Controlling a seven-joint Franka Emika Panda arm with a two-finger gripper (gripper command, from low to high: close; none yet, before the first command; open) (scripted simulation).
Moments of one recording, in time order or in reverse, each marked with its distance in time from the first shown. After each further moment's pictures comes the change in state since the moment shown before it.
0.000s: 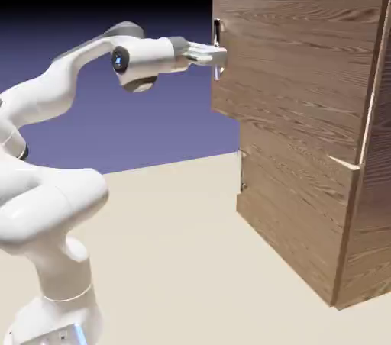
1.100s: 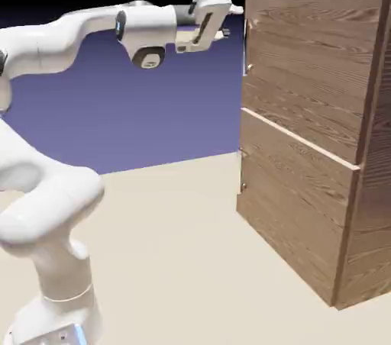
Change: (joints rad) arm 0.069 0.591 0.118 0.310 -0.504 0.723 -0.343
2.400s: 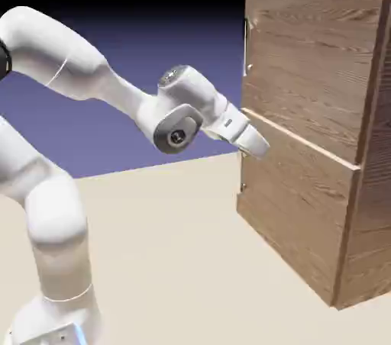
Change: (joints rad) arm 0.815 0.360 -1.037 -0.611 -1.600 -0.141 -1.696
